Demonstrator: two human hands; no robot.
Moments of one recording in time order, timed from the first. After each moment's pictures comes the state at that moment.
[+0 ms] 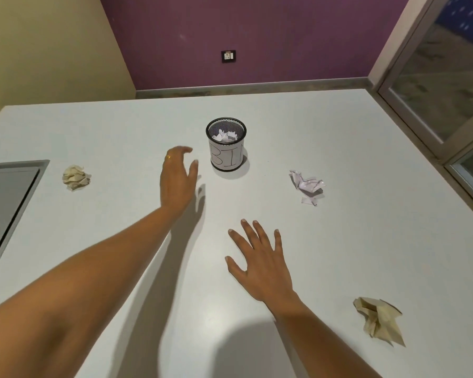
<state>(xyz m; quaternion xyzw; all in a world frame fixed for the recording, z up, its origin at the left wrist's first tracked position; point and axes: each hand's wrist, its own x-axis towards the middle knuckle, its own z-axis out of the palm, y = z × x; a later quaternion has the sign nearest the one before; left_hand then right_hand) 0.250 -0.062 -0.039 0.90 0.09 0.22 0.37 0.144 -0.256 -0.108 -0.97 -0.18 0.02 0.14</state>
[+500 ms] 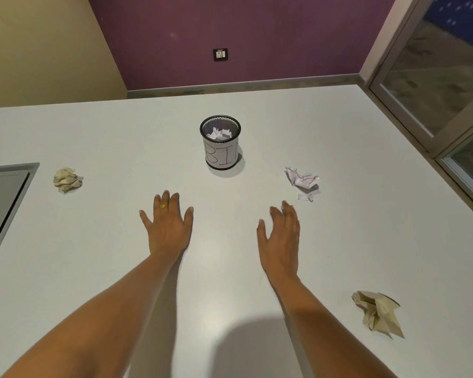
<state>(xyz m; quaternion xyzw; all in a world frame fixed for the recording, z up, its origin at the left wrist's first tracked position) 0.193 -0.056 -0.108 0.97 0.16 0.04 0.16 0.177 -0.265 -0.106 -0.94 0.06 -0.09 0.31</state>
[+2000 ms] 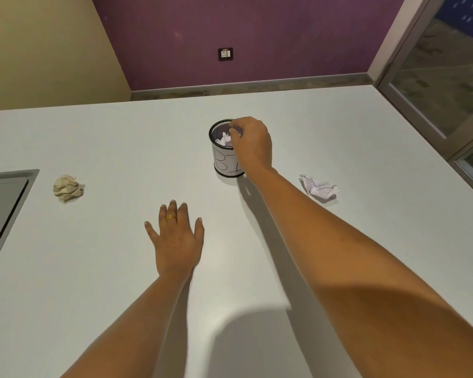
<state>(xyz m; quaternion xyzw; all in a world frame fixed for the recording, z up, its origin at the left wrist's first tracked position) 0.193 -0.062 -0.111 0.97 0.18 0.06 0.12 0.344 -0.180 -0.001 -0.90 -0.04 -0.13 0.42</state>
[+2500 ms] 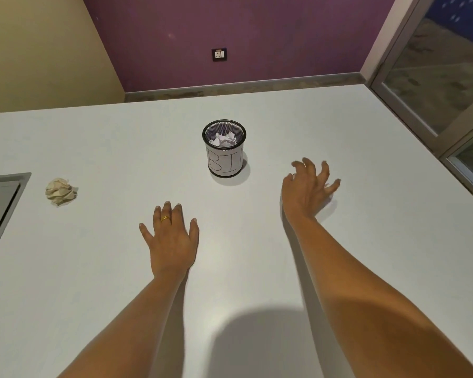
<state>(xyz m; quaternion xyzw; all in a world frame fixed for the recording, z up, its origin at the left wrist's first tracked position) 0.193 -0.062 -0.109 0.98 0.17 0.06 0.11 0.303 -0.279 -0.078 -0.96 0.15 -0.16 0.19</state>
